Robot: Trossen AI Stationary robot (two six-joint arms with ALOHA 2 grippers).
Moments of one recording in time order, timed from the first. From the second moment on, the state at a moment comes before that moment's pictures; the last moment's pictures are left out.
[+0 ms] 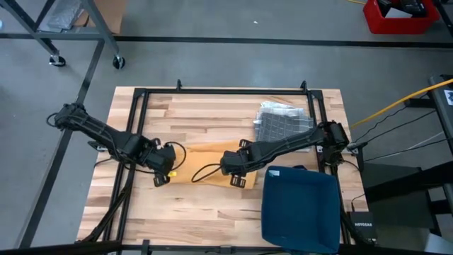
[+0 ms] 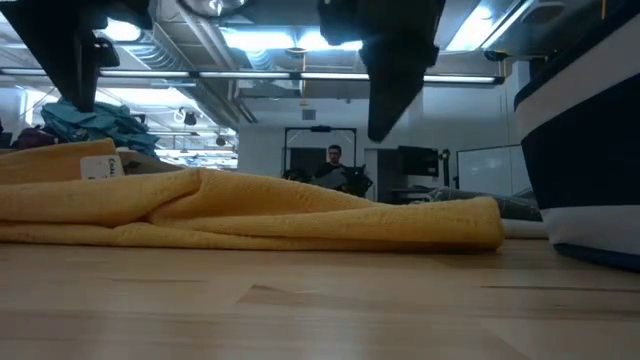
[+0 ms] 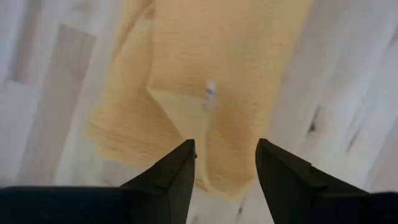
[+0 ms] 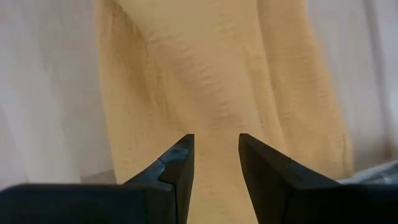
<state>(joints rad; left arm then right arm) -0.42 1.16 0.97 -1.14 -0.20 -0.75 0.23 1.95 1.63 -1.02 0.21 0.43</state>
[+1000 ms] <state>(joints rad) -0.46 1.46 0.97 -1.19 -0.42 -0.61 0.23 2.05 1.62 -0.95 0.14 0.42</state>
